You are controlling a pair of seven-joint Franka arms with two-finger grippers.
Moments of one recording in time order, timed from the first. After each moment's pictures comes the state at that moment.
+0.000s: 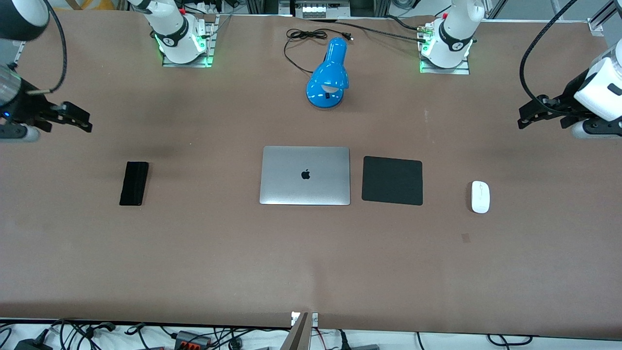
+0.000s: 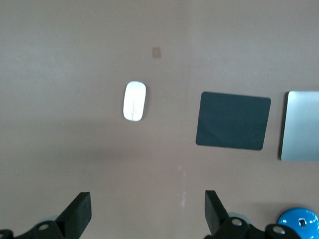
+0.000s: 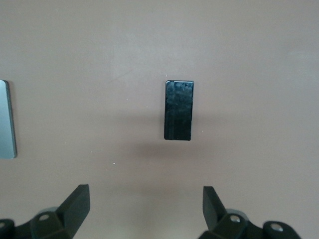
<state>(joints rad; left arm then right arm) -0.01 0.01 -0.03 -1.62 0.00 1.56 -0.06 -0.03 0.01 -0.01 -1.77 -0.03 1.73 -0.05</state>
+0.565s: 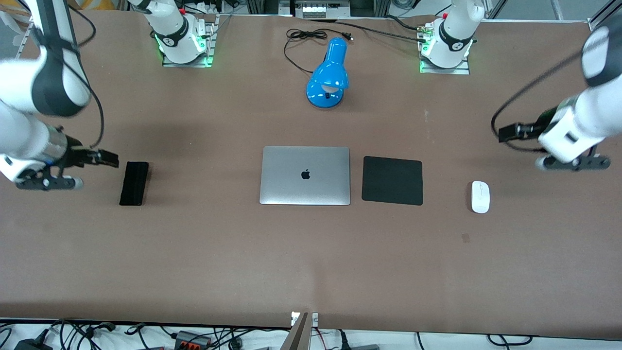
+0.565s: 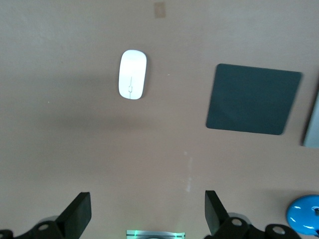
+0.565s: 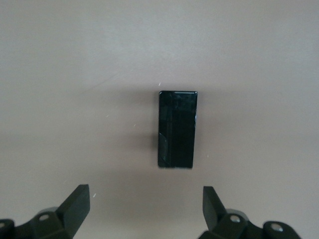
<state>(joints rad) 0.00 0.21 -0.02 -1.62 0.01 1.56 -0.06 -0.05 0.28 -0.02 -1.79 -0.04 1.95 -0.05</state>
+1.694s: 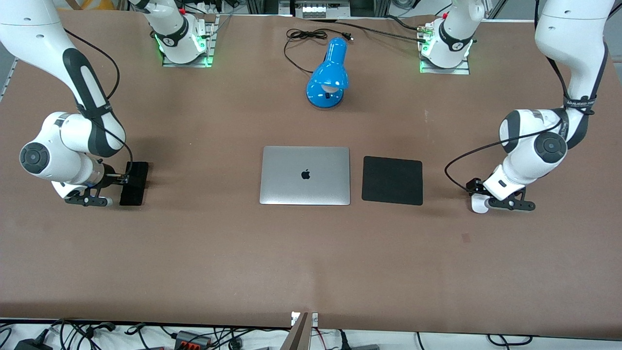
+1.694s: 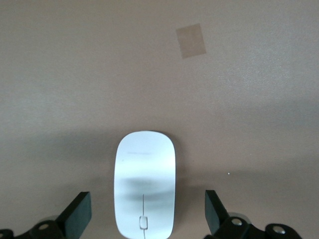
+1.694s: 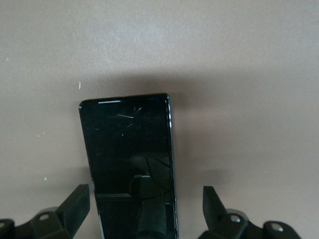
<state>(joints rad) 0.07 0.45 -0.01 -2.10 0.12 2.62 0.07 -0.14 0.52 -0.02 -1.97 -0.04 2.37 -0.05</state>
